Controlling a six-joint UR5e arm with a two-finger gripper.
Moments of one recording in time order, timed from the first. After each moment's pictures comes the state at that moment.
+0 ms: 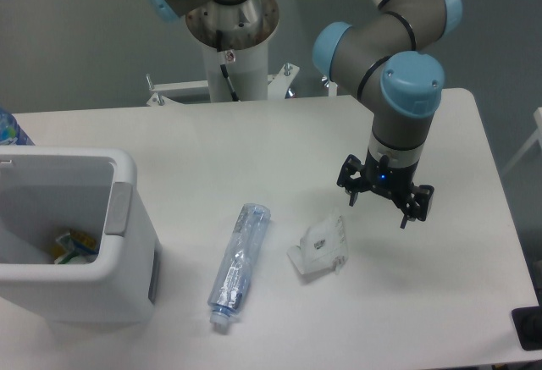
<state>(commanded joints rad) 2.64 -1.95 -1.59 -1.00 1.48 1.18</state>
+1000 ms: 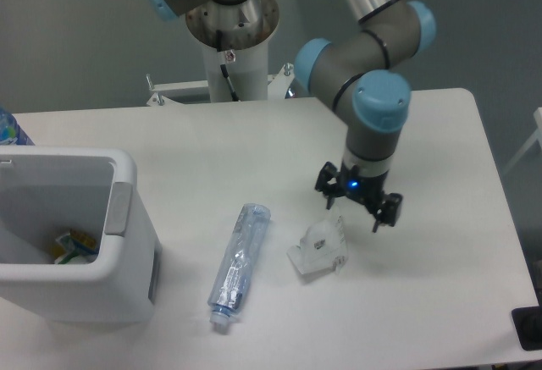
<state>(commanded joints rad) 2.53 -1.99 -1.77 -0.86 1.48 1.15</state>
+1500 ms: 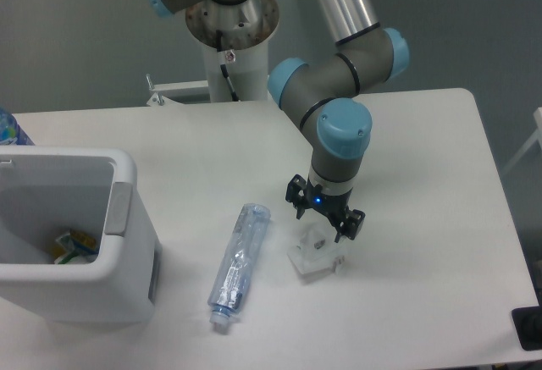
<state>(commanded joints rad) 2.52 -2.00 -1.74 -0.86 1.48 1.15</state>
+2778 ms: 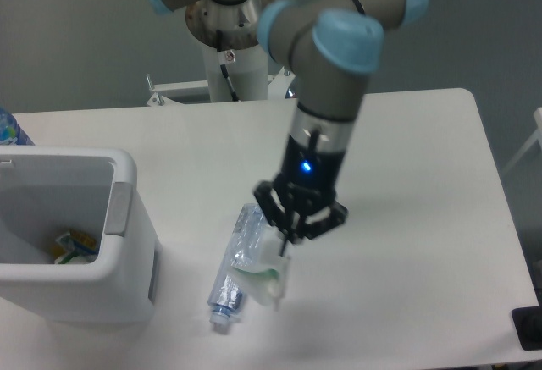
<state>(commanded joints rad) 2.40 -1.74 -1.52 -0.87 1.04 0.66</state>
